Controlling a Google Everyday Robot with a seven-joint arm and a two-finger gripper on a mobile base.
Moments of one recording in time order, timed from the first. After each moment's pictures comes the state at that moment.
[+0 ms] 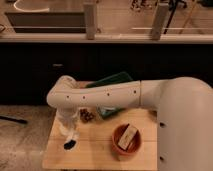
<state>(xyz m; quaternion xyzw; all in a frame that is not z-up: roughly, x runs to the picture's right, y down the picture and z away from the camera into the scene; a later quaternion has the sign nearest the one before) -0.164 0.190 0.705 -0.24 -0.29 -0.66 0.65</state>
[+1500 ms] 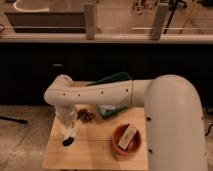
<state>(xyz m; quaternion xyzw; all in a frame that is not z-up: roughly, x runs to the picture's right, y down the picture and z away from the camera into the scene) -0.180 0.186 0.726 -0.24 -0.29 -0.67 0.64</state>
